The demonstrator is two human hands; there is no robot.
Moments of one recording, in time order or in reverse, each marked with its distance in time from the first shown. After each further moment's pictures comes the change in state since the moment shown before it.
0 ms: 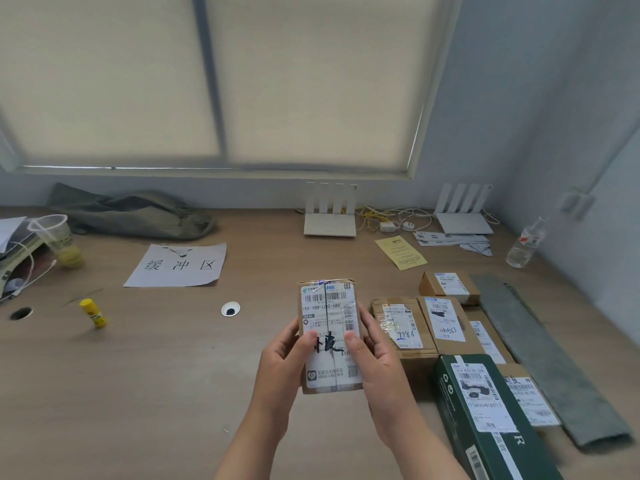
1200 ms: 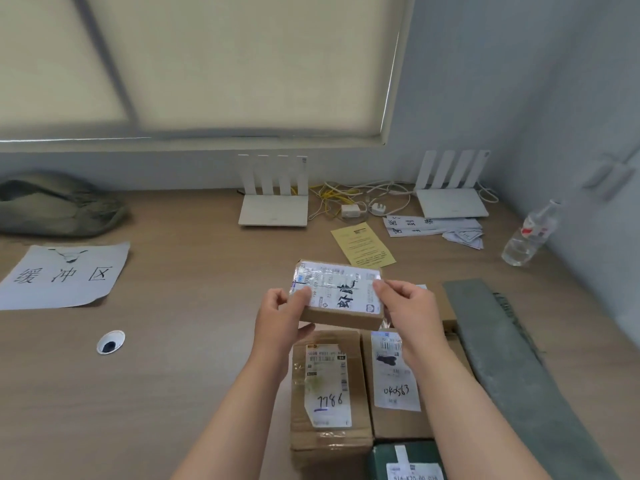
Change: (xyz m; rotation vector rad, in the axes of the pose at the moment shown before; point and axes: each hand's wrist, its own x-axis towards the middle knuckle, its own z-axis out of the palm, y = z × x) left_hand 0.287 -0.093 0.185 0.117 0.254 -0.146; right_hand 0.287 -0.016 -0.268 -0.293 0.348 0.130
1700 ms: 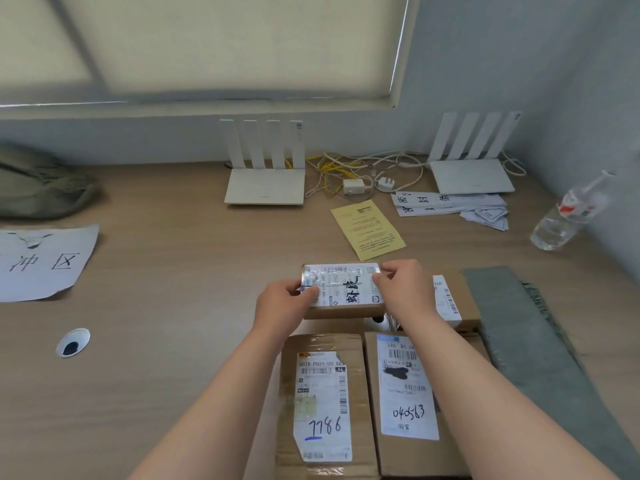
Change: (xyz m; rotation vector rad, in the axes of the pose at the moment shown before) left_hand 0.103 -0.049 0.020 0.533 -0.054 0.009; right_hand 0.109 0.043 0.019 -0.690 0.016 -0.181
